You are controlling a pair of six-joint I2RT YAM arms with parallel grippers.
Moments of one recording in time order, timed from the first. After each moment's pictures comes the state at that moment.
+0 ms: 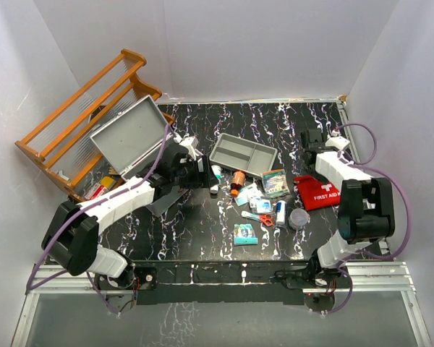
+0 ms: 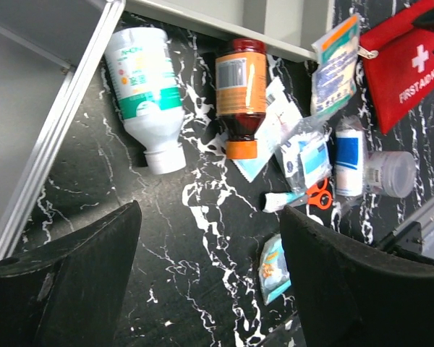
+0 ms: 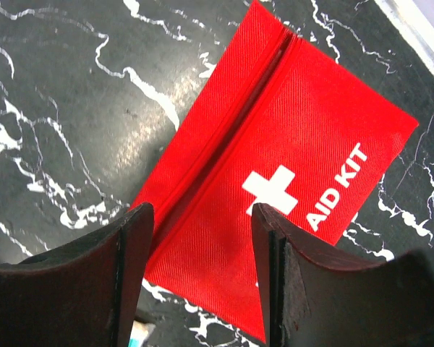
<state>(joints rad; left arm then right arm) -0.62 1.42 0.88 -0.15 0.14 -0.58 0.05 1.59 1.00 -0.53 0.58 0.70</state>
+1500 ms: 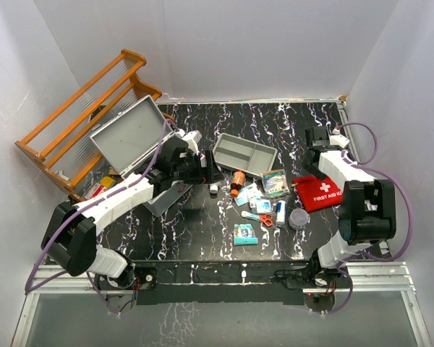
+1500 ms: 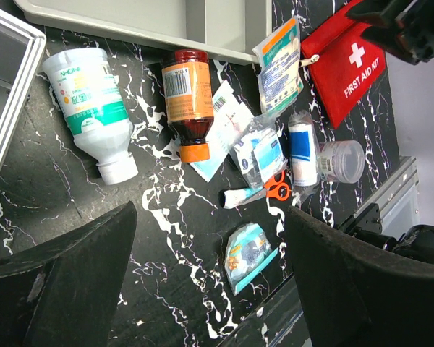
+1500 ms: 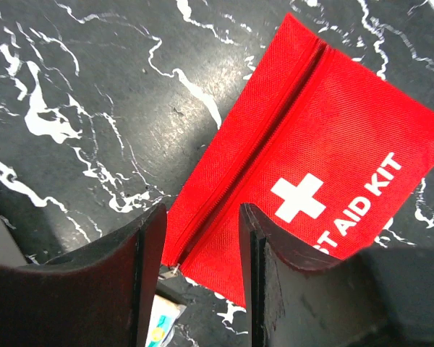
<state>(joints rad) -0.62 1.41 0.96 -0.17 0.26 -0.59 0.01 1.60 1.03 -0.51 0.44 0.70</state>
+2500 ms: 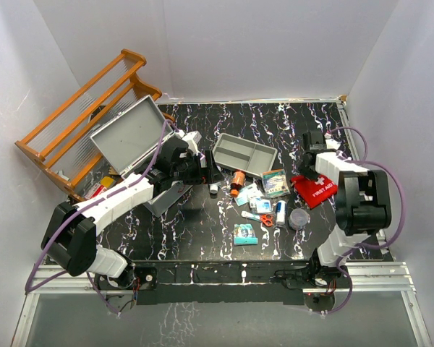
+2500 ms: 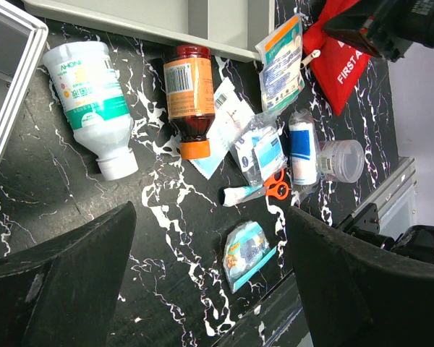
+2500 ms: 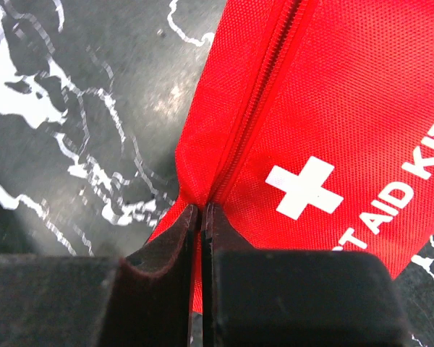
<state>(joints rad) -0.62 1.41 0.96 -0.18 0.26 -0.61 0.01 1.68 0.99 -0.39 0.30 0.63</state>
